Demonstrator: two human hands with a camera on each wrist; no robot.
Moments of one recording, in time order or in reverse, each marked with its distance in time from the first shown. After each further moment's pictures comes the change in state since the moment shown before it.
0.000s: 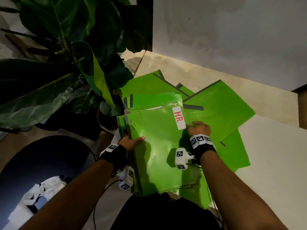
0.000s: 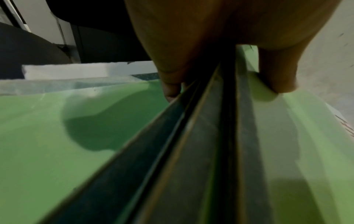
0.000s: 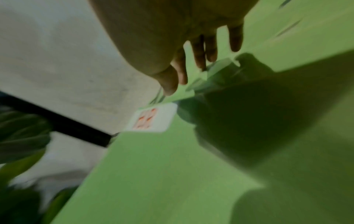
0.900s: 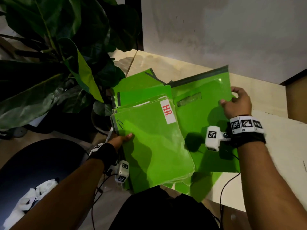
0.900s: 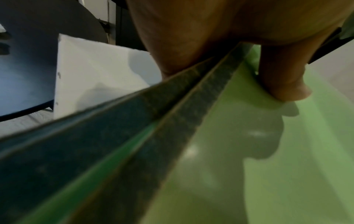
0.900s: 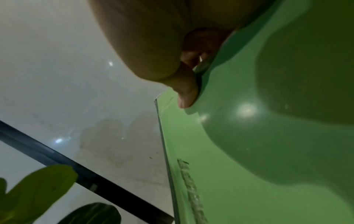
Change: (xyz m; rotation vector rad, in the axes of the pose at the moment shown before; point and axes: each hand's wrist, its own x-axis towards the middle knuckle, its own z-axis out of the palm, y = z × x) left_hand 0.014 -0.019 -0.008 -0.433 -0.001 -0.067; right_hand 0.003 -0.005 -0.153 0.284 0.301 -0.260
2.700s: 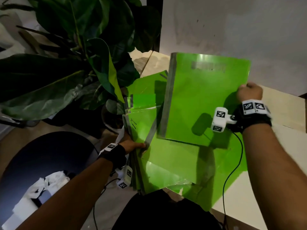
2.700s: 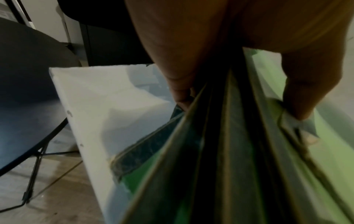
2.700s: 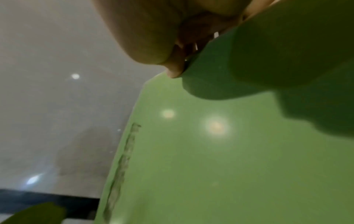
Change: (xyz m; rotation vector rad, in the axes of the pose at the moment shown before) left_hand -0.008 -0.005 -0.007 0.272 -0.068 0.190; right_hand 0.048 -0.049 0.031 0.088 0.056 -0.101
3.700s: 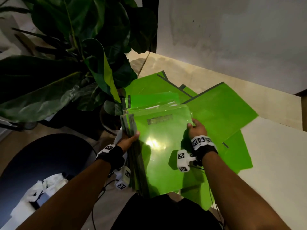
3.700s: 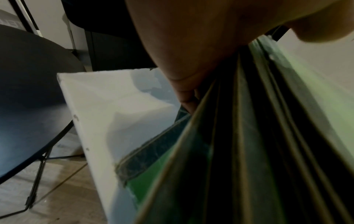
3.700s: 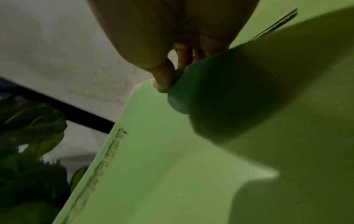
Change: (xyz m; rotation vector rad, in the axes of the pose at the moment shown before) left_hand 0.021 -0.011 0.001 -0.162 0.082 -0.049; right_hand -0.128 0.075 0.092 -0.149 -0.437 0.329
